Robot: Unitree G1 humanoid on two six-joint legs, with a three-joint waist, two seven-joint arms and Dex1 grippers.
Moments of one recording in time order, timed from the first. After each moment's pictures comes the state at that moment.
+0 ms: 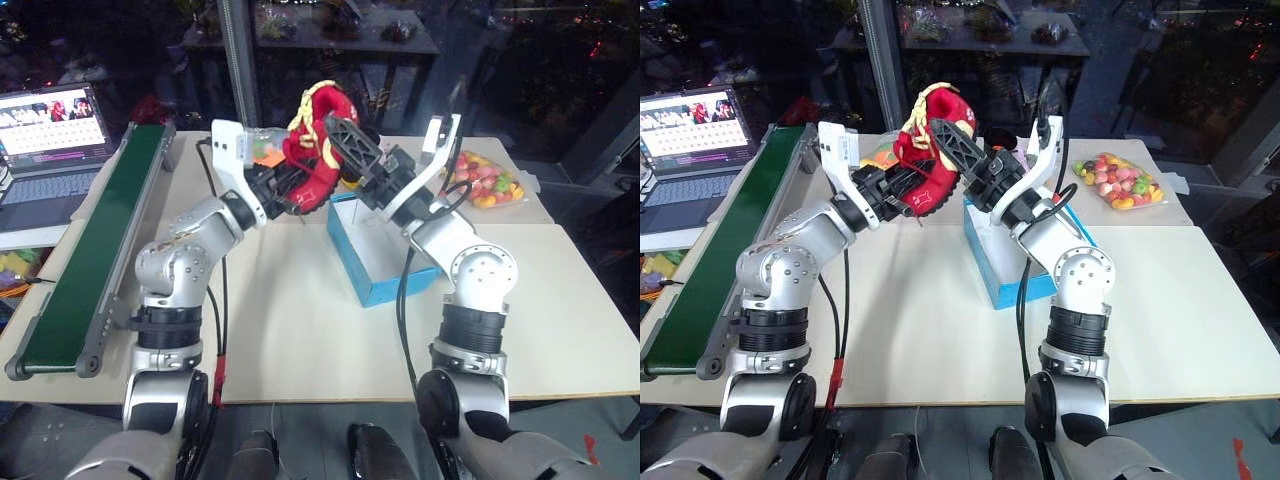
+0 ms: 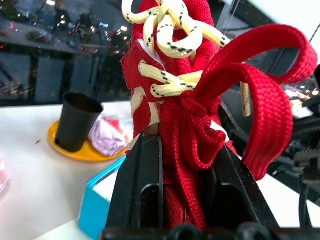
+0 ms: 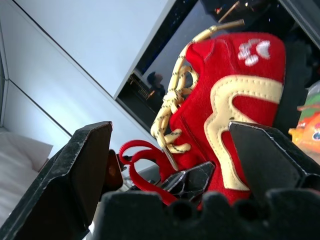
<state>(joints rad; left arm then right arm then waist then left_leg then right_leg) -0.81 0.27 0.13 0.00 -0.64 0.68 -0.45 -0.84 -0.01 -0.33 -0.06 1.00 0.85 0.19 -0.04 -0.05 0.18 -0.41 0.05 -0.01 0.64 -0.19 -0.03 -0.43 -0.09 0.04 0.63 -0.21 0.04</state>
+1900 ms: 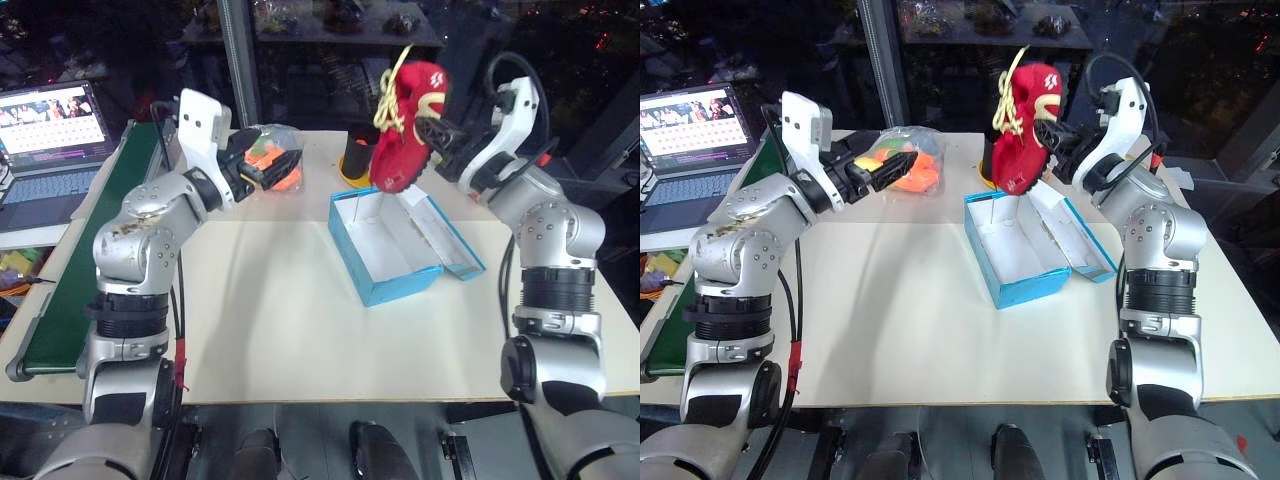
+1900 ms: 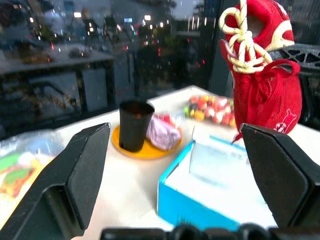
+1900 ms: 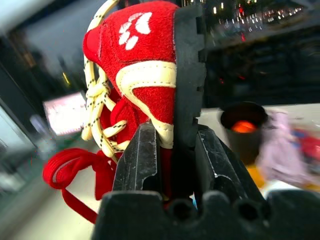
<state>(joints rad) -0.81 0.48 0.10 -0.02 -0.47 0.65 -0.54 -0.97 -0.51 -0.13 0.33 0.58 0.66 0.43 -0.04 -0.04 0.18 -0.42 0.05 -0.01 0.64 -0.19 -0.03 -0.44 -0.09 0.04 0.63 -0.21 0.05</state>
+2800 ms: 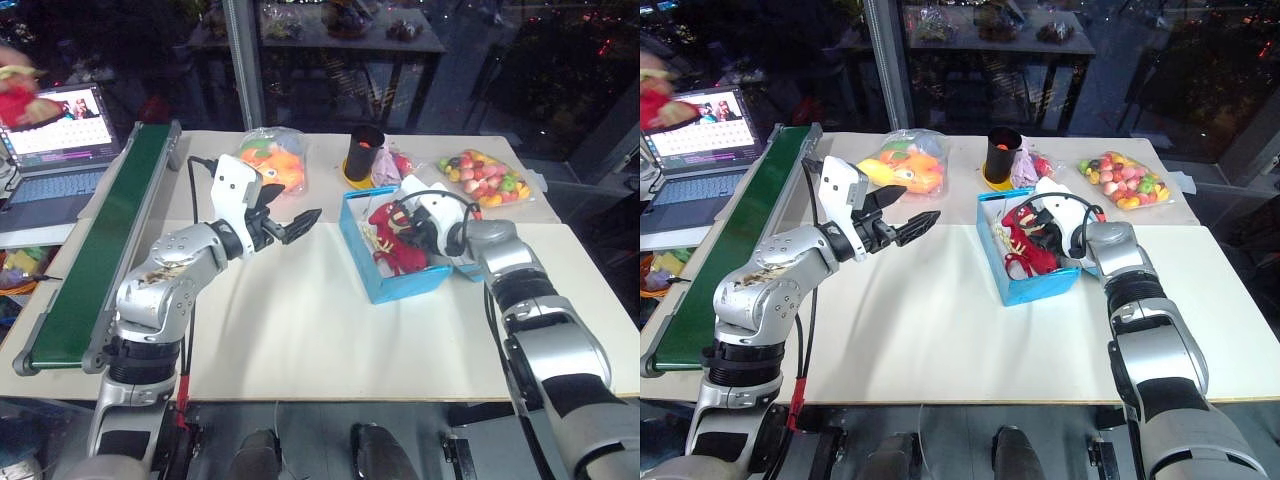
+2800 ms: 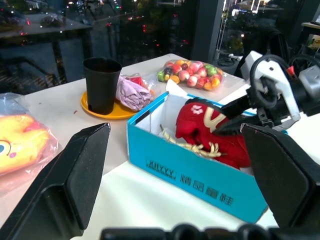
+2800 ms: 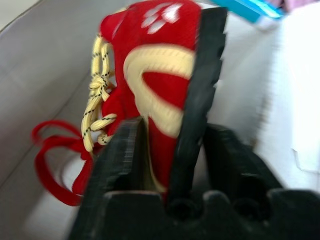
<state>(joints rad) -0.61 0.43 0.03 -0.25 -0.48 0.73 -0.51 -1.03 -0.48 0.21 1.00 -0.04 0.19 0.67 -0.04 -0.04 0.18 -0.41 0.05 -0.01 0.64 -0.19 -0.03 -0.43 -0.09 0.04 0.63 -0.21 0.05</state>
